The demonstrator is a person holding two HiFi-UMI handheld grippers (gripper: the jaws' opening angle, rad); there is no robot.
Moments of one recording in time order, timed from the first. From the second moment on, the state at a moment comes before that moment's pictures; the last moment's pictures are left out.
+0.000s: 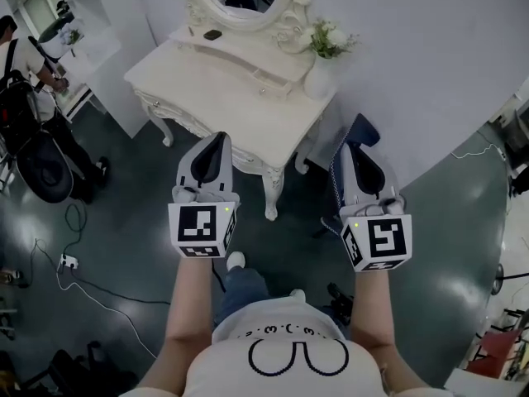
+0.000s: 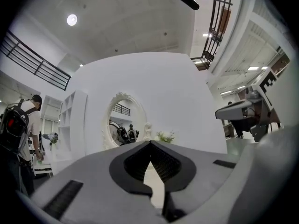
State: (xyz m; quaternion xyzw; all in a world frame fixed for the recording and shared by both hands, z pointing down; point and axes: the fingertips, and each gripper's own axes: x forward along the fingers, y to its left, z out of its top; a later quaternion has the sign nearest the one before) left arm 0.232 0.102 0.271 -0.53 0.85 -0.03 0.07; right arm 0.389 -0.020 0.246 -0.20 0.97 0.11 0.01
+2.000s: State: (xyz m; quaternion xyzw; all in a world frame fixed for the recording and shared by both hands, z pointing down) left arm -0.188 -0.118 0.325 -0.64 0.77 -0.06 0.00; right arm -0.023 -0.186 0.341 -0.29 0.95 0.02 -0.07
